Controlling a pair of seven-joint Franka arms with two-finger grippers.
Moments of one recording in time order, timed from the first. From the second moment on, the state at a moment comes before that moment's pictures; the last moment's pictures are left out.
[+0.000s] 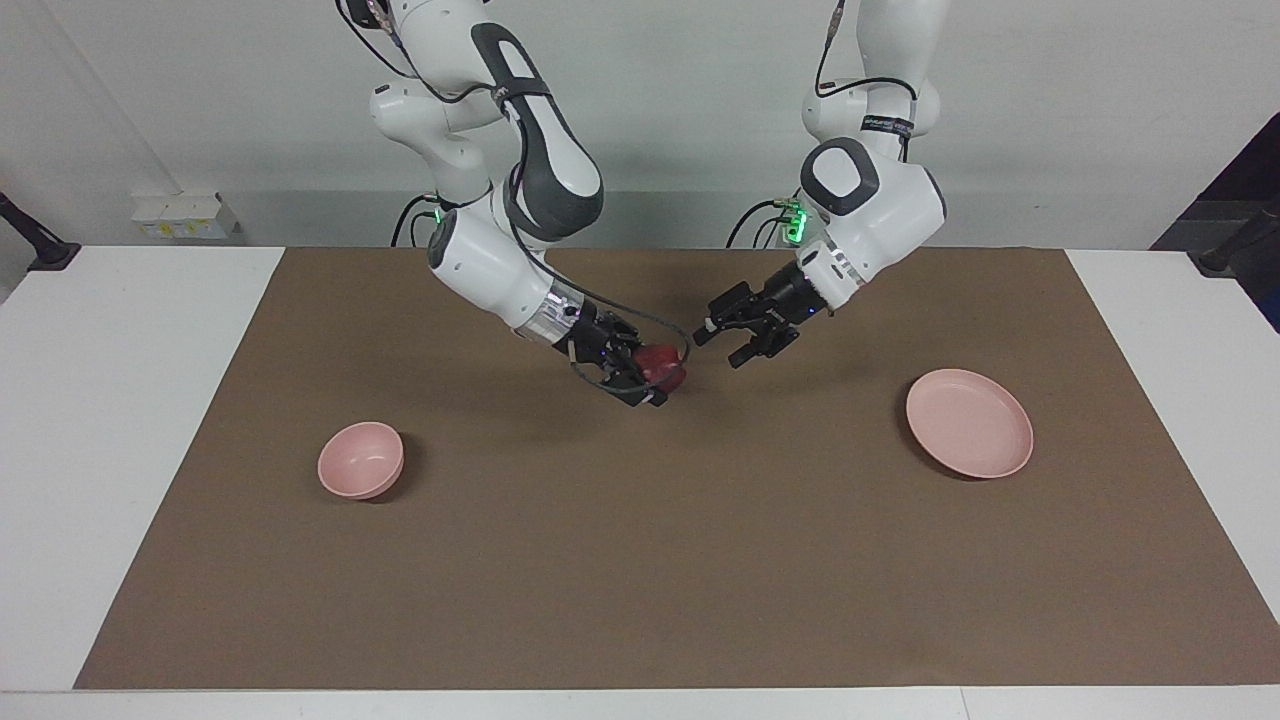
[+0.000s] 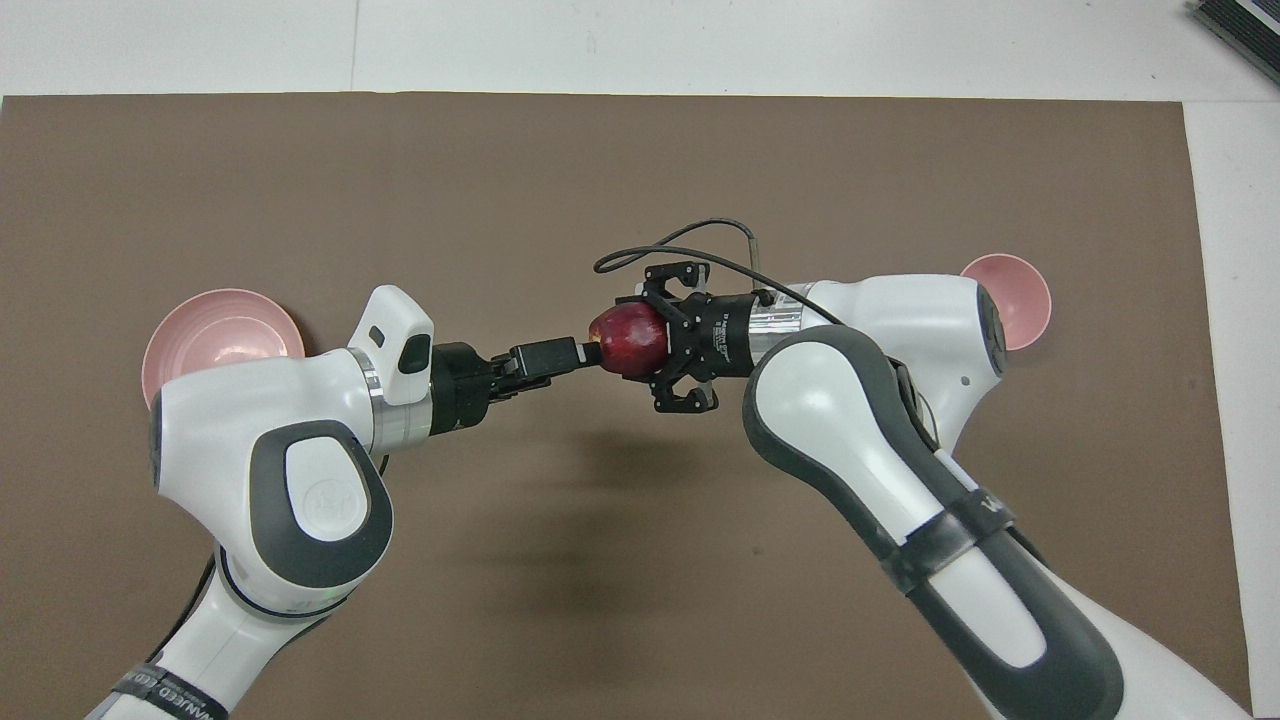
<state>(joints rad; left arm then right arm) -0.05 0.00 -0.41 -2.18 -1.13 2.48 0.24 0.32 0.23 0.07 -1.90 0.93 2.38 1.09</state>
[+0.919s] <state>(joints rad) -0.04 0.01 -0.09 -2.15 -0.23 2.28 0.23 0.04 0.24 0.07 -1.89 0.42 2.38 0.51</state>
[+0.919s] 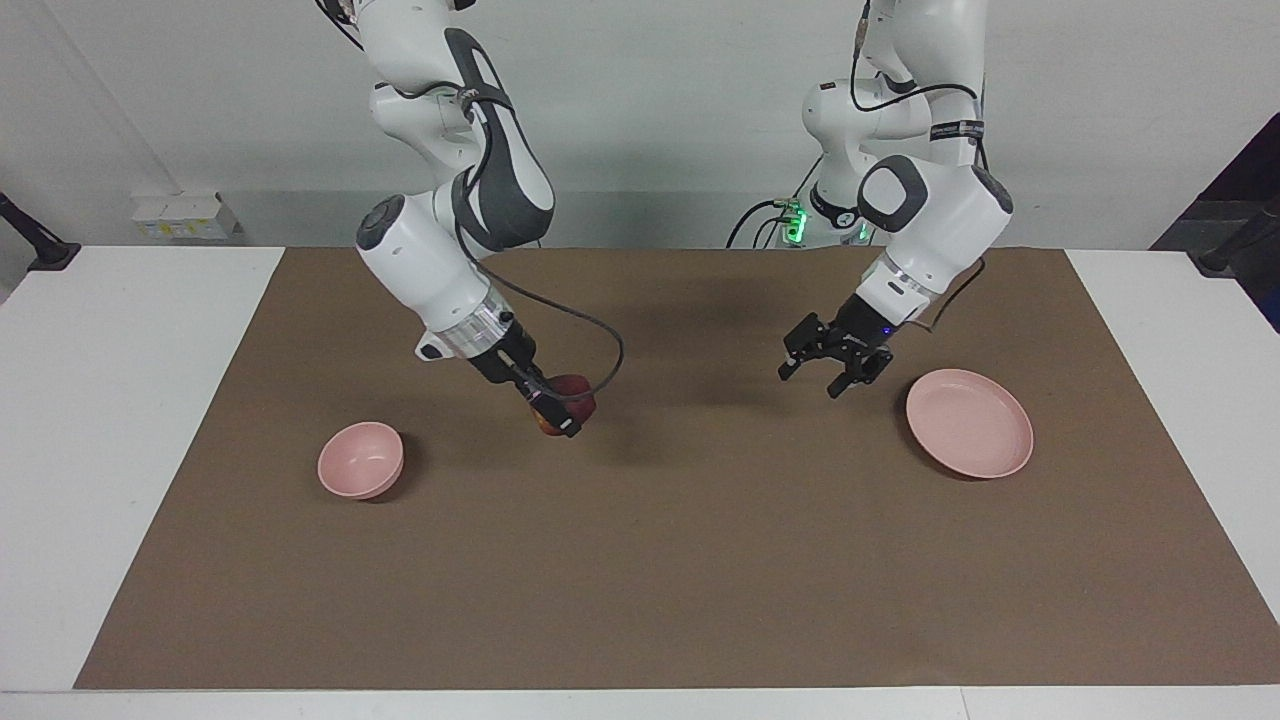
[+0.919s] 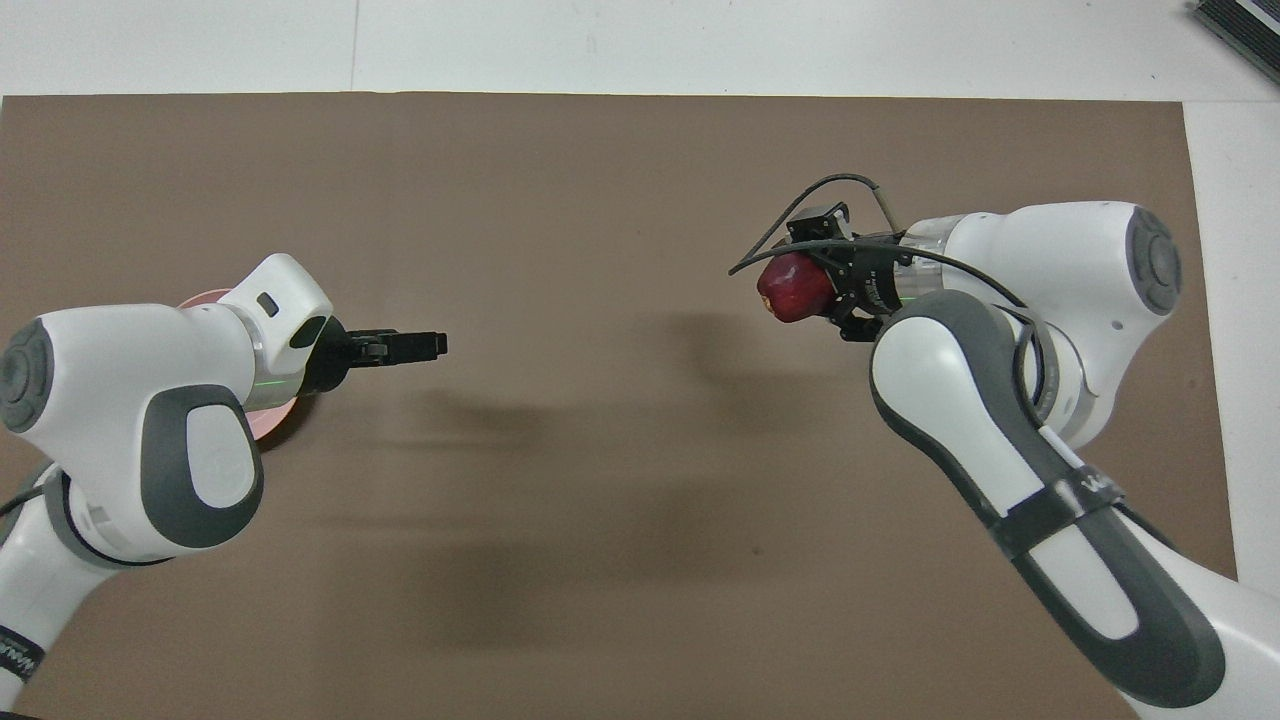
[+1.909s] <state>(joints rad) -0.05 0.00 0.00 -1.50 0.00 1.50 0.23 -0.11 0.27 0.07 -1.97 -0.16 2.62 0.29</state>
